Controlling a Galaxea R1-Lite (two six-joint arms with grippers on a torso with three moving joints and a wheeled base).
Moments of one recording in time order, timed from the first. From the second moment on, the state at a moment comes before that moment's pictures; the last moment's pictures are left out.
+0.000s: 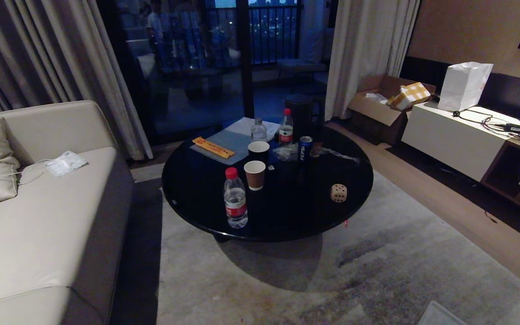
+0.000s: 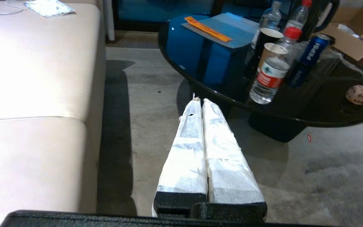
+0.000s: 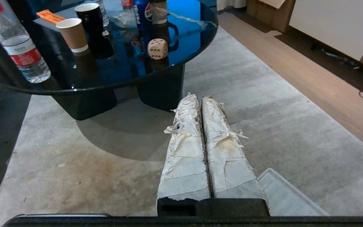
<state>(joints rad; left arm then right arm) 0.00 0.00 0.00 -0.01 0.07 -0.14 0.00 0.00 0.00 0.01 0.01 0.02</state>
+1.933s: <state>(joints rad) 0.00 0.00 0.00 -0.01 0.07 -0.14 0.00 0.00 0.00 0.01 0.01 0.02</state>
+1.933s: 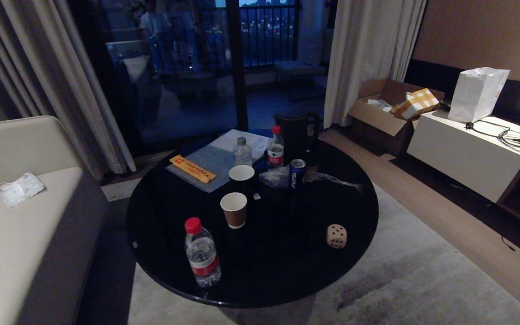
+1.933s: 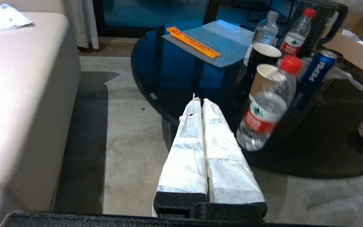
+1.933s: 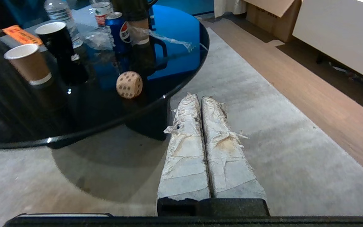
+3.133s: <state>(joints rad) 0.00 0.00 0.00 -0.01 0.07 -0.14 0.00 0.00 0.00 0.01 0.01 0.02</state>
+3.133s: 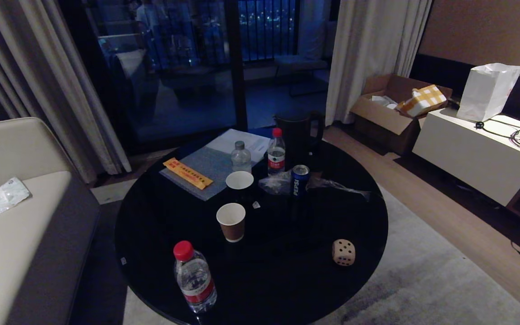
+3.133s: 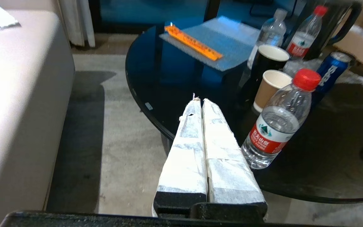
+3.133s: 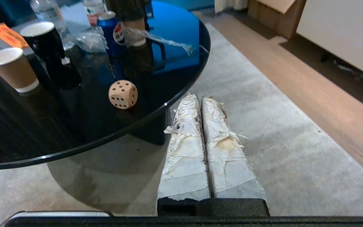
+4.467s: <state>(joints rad) 0.00 0.00 0.00 -0.01 0.07 -0.14 0.00 0.01 -0.10 0.06 0.03 0.01</state>
